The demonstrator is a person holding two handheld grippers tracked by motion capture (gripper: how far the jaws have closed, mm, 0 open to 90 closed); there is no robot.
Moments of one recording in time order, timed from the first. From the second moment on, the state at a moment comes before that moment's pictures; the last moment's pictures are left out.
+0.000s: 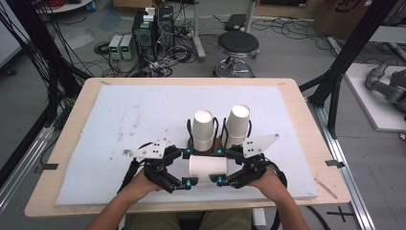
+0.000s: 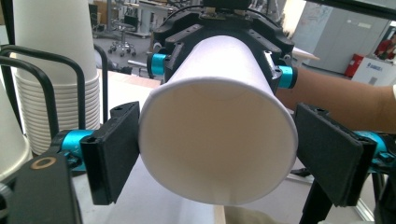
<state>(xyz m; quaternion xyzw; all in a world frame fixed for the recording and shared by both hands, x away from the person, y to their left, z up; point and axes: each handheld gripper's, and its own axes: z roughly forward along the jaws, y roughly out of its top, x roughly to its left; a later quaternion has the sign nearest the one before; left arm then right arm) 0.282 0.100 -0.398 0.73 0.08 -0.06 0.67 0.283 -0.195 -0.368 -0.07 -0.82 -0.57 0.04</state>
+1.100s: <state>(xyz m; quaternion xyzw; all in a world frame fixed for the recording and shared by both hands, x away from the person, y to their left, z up) 0.279 0.102 -0.374 0.78 0.09 -0.04 0.62 0.279 -0.192 -0.368 -0.08 -0.82 -0.56 0.03</state>
